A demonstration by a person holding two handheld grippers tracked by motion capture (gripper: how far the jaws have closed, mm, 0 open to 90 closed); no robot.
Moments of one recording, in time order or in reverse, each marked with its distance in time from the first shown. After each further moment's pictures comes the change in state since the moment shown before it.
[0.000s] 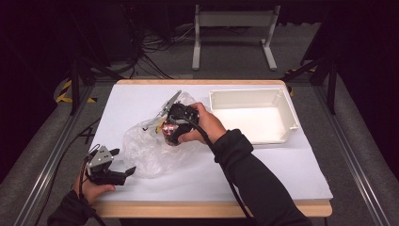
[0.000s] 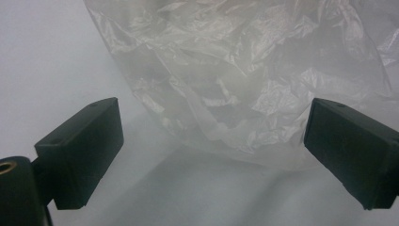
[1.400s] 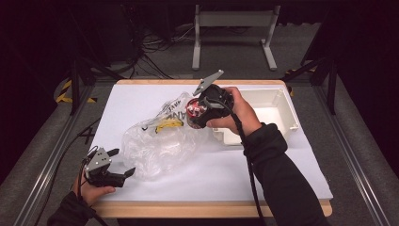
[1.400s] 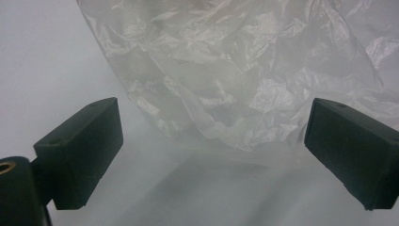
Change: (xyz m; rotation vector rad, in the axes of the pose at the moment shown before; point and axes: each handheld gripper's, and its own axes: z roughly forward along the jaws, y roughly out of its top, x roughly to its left) left arm -0.003 -0.003 -0.005 -0.061 -0.005 0.034; right arm -0.029 -0.037 -0.094 -0.119 -0.130 0.074
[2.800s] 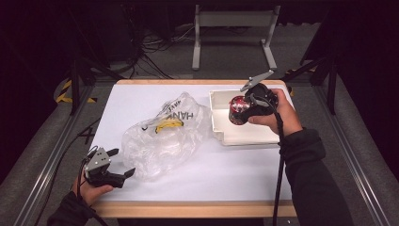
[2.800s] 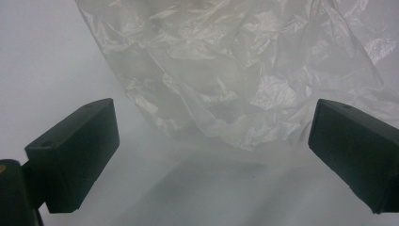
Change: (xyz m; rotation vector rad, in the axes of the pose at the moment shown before) left arm 0.001 0.000 0.000 -0.001 -0.010 -0.004; right arm -0.062 -0.092 -0.040 0.074 -0.142 0.182
